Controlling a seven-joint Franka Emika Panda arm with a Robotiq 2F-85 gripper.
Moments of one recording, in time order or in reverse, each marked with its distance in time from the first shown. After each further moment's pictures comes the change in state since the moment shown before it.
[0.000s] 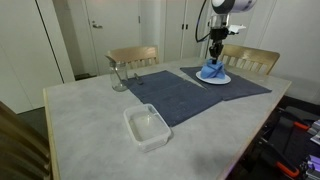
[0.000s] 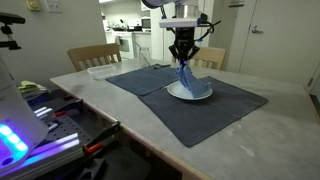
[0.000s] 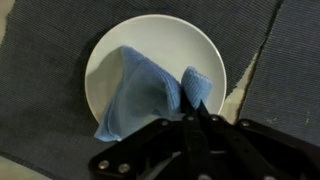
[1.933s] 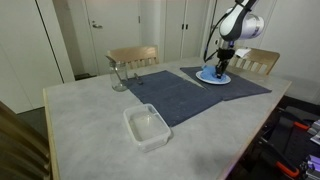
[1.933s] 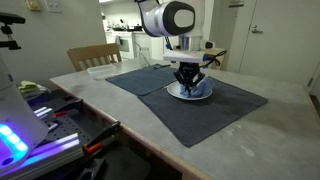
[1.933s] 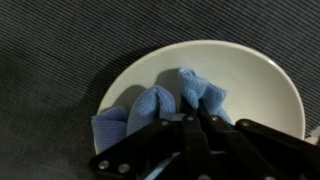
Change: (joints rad) arm -0.156 0.153 0.058 -0.099 0.007 0.328 -0.092
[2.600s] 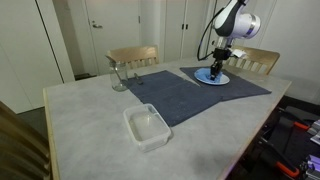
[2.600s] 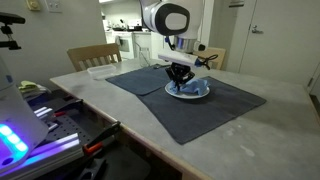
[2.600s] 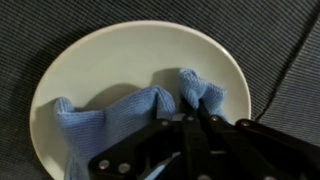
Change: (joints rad) arm -0.099 -0.008 0.158 -0.009 0.217 -0.040 -0.201
